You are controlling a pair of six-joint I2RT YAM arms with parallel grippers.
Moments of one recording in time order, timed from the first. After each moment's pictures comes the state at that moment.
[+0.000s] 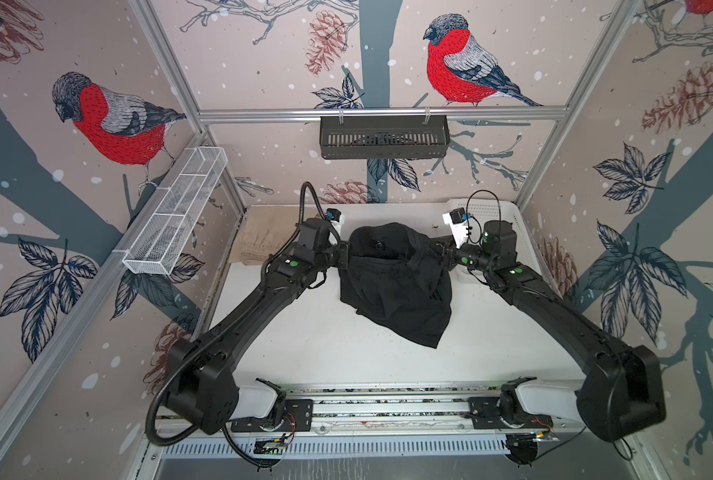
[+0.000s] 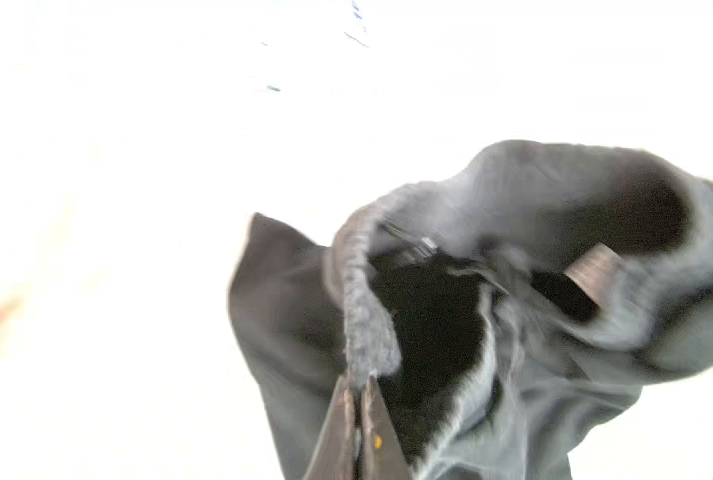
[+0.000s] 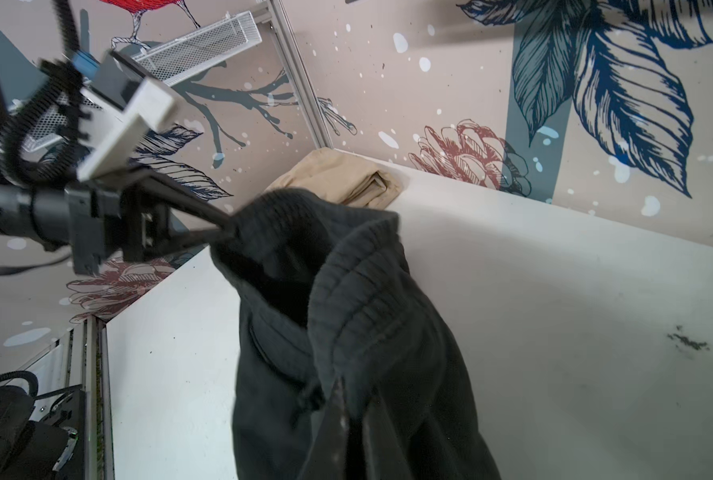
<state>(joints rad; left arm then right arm) -0.44 1.31 1.12 -0.39 0.08 -0.22 0.30 1.26 0.91 0.02 -0.65 0.08</state>
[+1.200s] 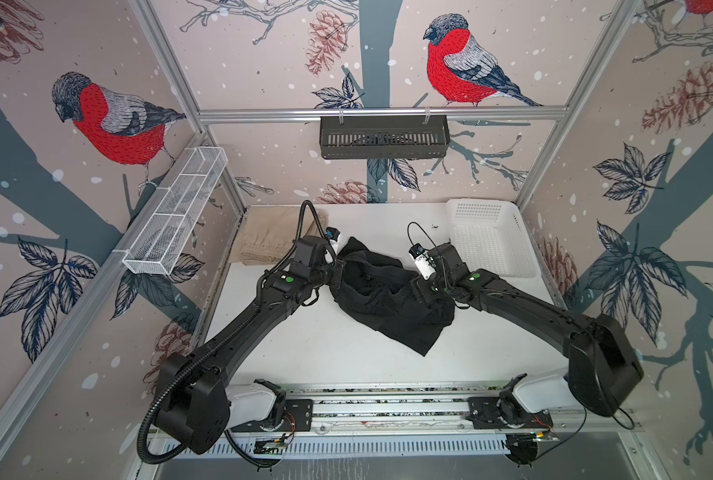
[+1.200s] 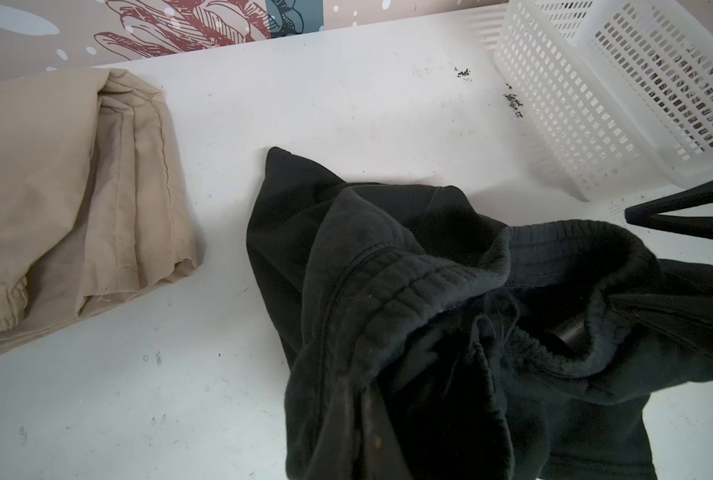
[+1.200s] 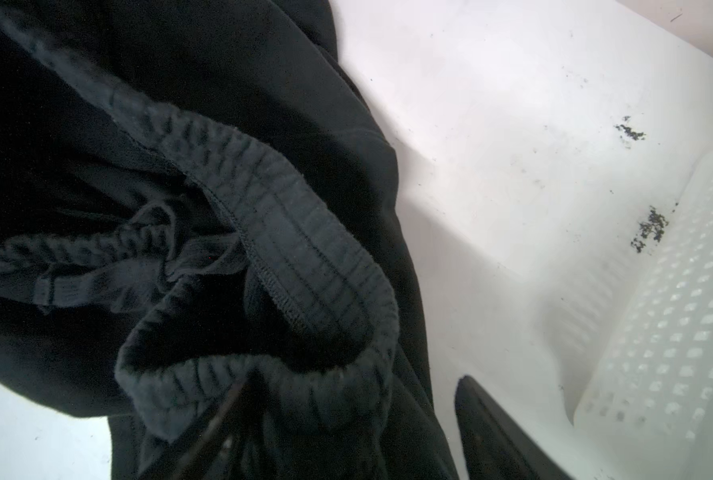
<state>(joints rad) -0.43 1.27 0.95 -0.36 0.10 -0.11 0.61 1.43 0.94 -0.36 -0.03 -0.06</state>
